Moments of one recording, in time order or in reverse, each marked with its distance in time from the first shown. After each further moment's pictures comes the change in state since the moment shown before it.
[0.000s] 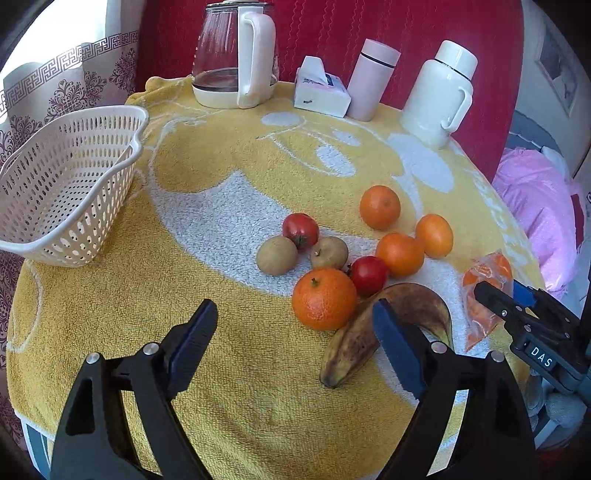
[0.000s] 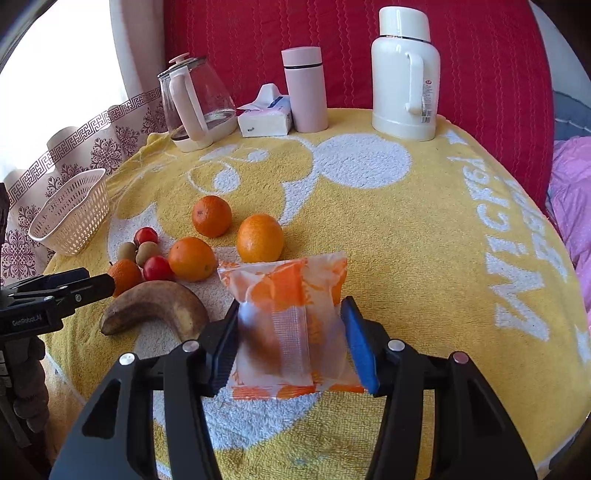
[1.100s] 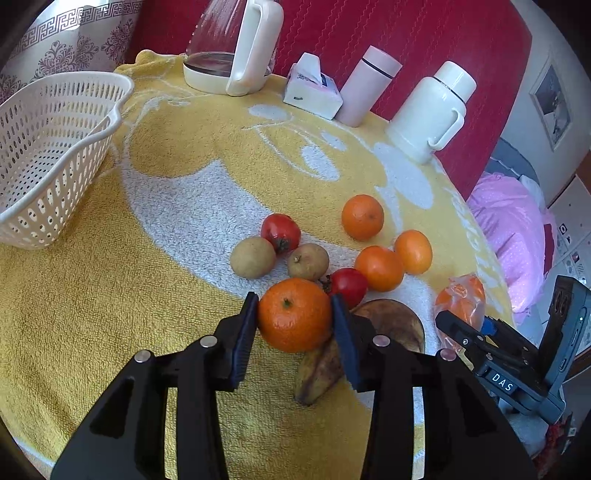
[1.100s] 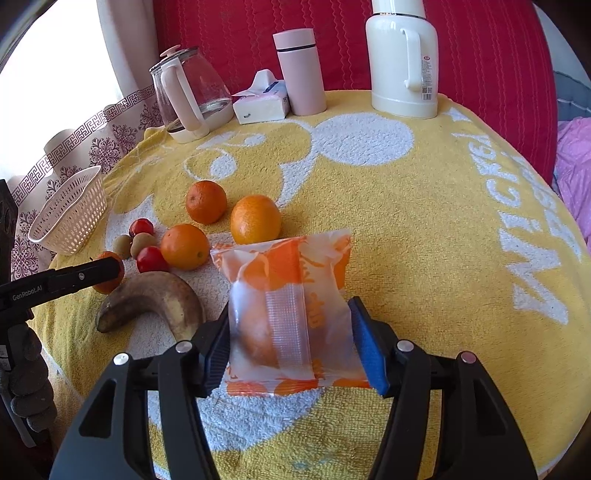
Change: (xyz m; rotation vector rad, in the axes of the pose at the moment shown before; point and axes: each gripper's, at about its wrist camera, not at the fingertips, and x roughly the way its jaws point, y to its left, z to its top) left arm 0.008 0.009 0.002 -0.101 -0.004 -0.154; right arm 0.014 -0.006 -0.006 0.049 0.044 0.034
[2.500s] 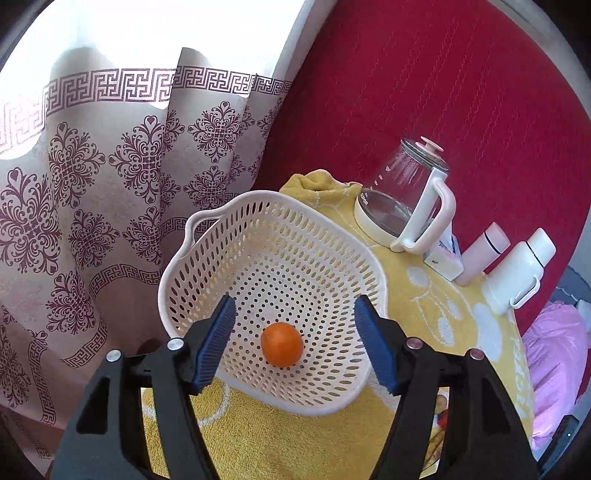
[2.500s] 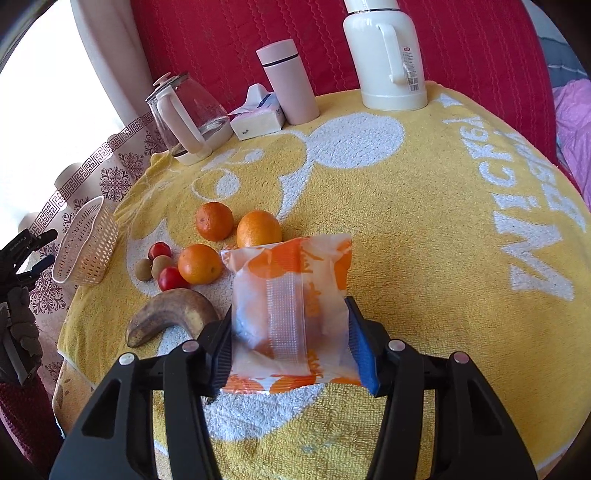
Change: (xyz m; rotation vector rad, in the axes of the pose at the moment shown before) left arm -0.132 0.138 0.058 -0.282 -0.367 0.308; right arm -0.015 -0.015 0.002 0.115 -0.018 0.089
